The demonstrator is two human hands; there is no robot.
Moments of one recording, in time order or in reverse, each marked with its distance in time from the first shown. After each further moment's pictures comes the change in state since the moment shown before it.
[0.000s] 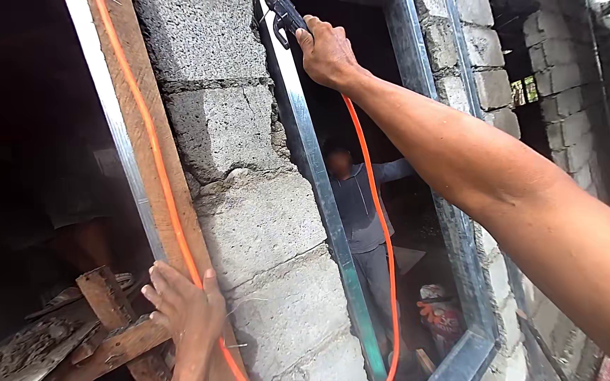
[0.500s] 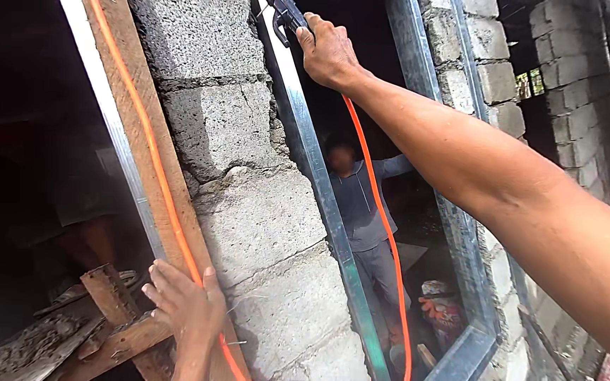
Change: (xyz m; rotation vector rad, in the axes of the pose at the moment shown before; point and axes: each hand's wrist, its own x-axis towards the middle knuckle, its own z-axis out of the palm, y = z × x) left_hand 0.001 0.000 0.002 0.019 0.001 0.000; right_hand -0.006 0.007 0.000 0.030 0.005 0.000
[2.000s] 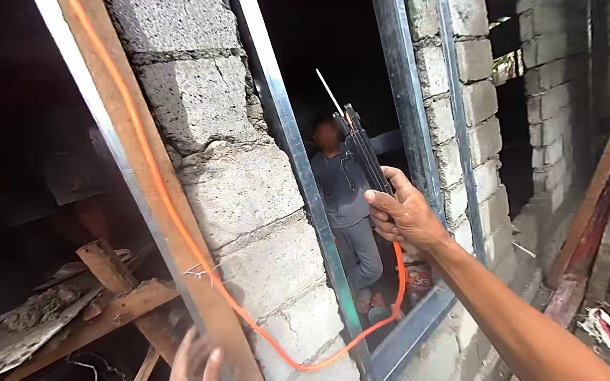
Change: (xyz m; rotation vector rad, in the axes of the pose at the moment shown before) left_hand -0.168 -0.048 -0.115 -0.513 -0.554 -0.068; right_hand -0.347 0.075 -0.066 1.210 -0.259 0.483
